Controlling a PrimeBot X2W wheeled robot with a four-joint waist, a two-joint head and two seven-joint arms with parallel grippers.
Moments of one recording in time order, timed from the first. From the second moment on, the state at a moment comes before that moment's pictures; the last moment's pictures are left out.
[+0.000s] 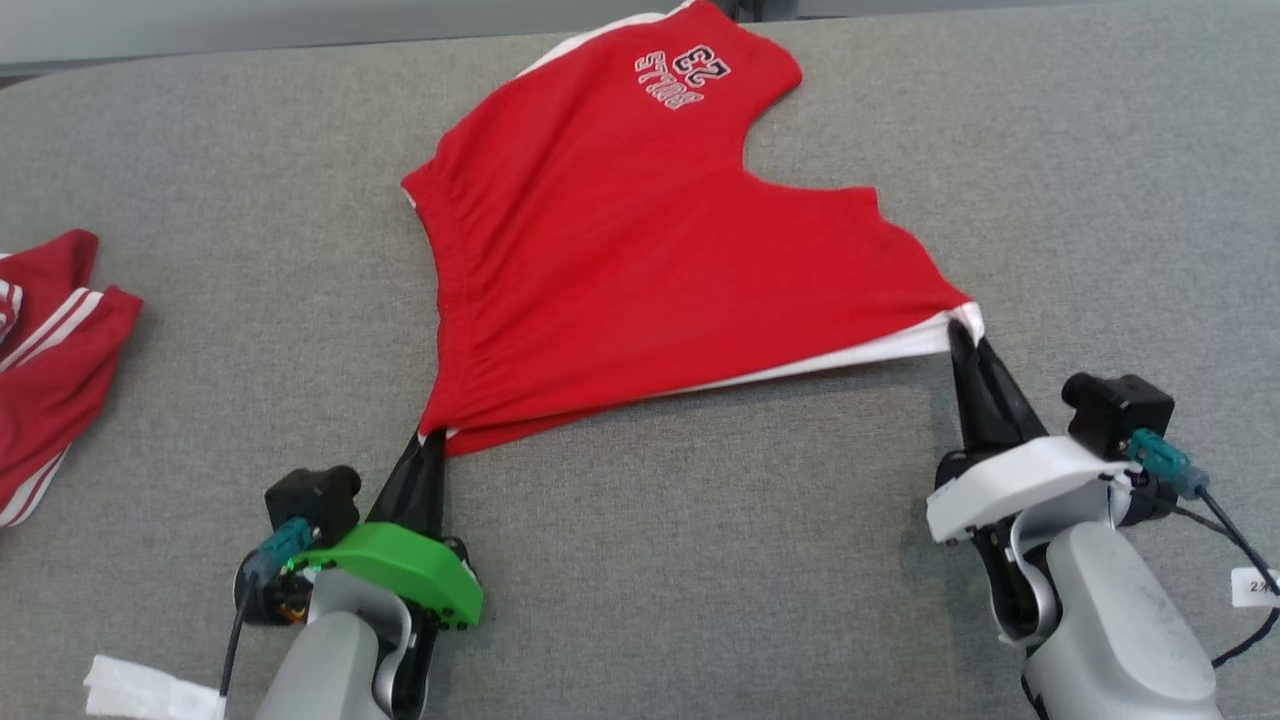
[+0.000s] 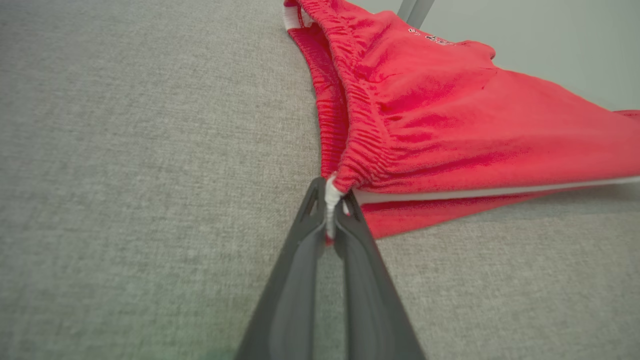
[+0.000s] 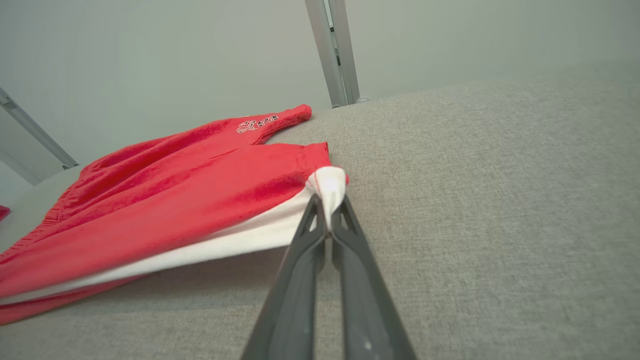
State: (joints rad) left arm -0.36 0.04 -0.19 0.67 -0.39 -0.13 -0.26; right arm -0.35 -0.08 0.07 0.44 0.32 0.13 -0.26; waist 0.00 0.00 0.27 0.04
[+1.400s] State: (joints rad) left arm -0.10 0.05 -0.24 0.39 -0.42 -0.13 -0.26; right arm -0.29 -0.06 0.16 0.45 0.37 0.13 -0.26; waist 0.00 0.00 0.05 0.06
